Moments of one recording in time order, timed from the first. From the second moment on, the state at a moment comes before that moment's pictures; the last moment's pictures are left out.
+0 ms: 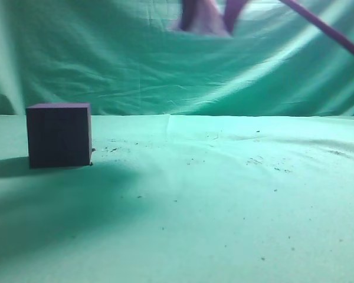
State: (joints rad) left arm -0.03 -0.02 0.02 -0.12 0.35 0.07; right arm 0.66 1.82 -1.63 -0.02 1.10 0.09
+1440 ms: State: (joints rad) left arm -0.03 -0.02 0.02 -0.12 0.35 0.07; right arm 0.97 2.18 -2.07 -0.11 1.24 0.10
